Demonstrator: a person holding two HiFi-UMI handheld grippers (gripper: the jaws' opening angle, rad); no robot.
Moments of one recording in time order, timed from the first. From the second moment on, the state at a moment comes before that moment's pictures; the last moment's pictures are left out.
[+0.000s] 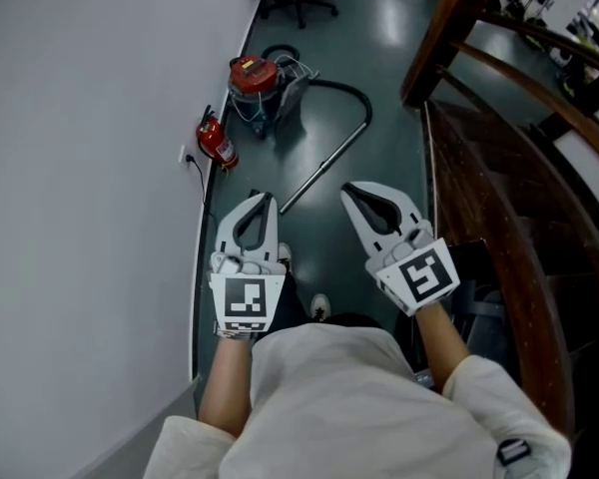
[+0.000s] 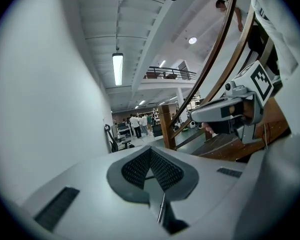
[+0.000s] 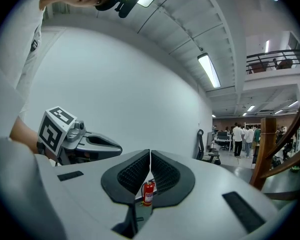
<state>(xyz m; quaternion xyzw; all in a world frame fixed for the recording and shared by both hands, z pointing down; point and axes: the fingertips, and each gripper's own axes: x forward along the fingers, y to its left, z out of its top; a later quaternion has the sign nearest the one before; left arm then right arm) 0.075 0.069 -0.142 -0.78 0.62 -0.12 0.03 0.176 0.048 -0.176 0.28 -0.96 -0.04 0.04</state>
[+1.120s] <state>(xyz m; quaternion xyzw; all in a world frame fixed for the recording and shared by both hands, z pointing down) -0.037 -0.070 -0.107 -0.77 0.62 -0.14 0.00 0.061 -0.098 -0.142 0.25 -0.97 -0.02 0.06</state>
